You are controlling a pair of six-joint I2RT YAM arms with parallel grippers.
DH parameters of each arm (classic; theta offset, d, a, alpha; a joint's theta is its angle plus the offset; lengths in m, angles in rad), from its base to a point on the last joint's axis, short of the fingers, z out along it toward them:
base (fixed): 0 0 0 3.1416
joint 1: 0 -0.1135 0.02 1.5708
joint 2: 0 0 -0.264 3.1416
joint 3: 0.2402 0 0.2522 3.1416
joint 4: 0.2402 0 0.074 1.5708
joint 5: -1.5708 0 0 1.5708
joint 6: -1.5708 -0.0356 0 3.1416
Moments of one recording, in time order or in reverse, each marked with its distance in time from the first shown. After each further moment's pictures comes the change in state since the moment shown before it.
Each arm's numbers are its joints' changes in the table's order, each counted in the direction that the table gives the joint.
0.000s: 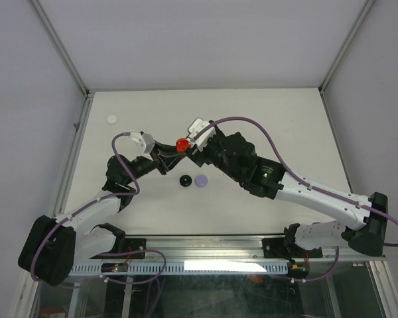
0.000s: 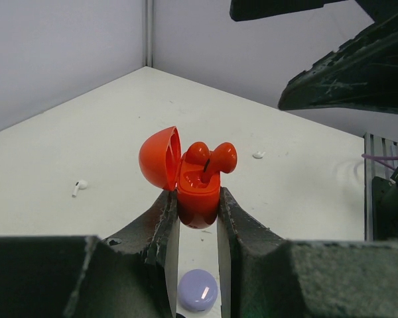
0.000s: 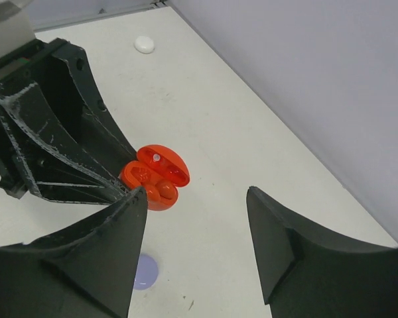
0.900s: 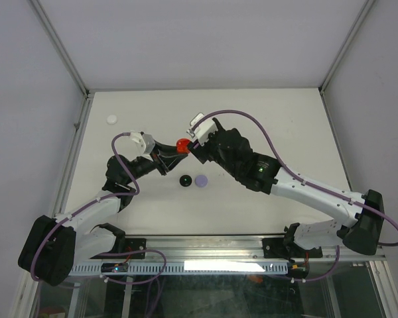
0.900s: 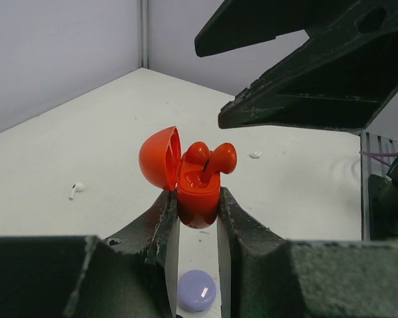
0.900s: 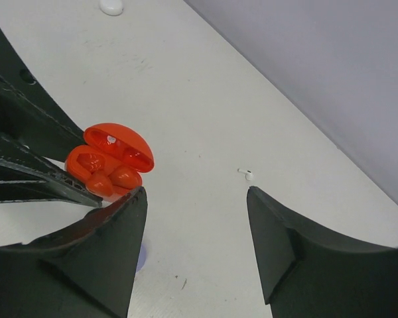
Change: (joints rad) left arm 0.000 0.000 0.000 -0.008 -0.015 0.000; right arm 0.066 0.046 0.000 0.057 -0.049 -0.059
